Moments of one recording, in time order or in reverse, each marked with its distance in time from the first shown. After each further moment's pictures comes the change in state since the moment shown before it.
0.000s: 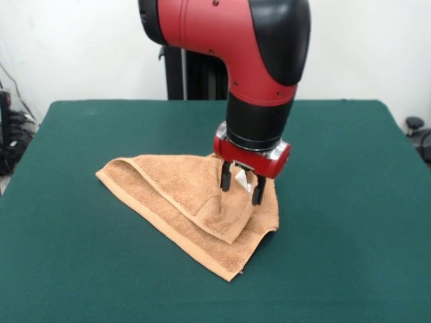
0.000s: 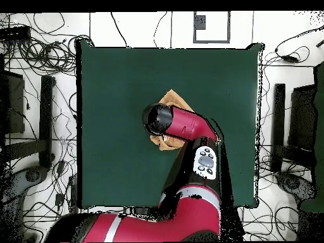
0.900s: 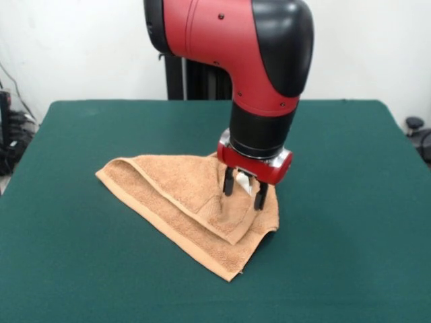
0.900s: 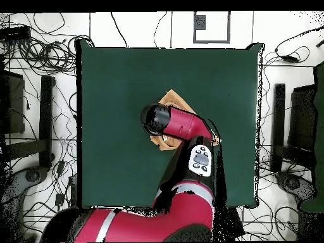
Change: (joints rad) arm 0.025 0.029 -0.021 -0.010 0.033 0.000 0.000
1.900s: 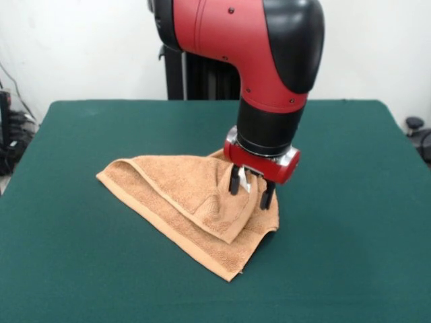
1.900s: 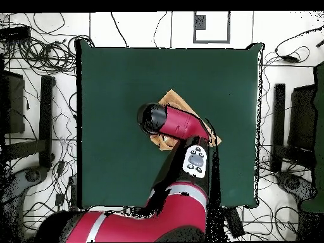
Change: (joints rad) arm 0.029 0.001 -0.022 -0.004 0.037 0.000 0.000
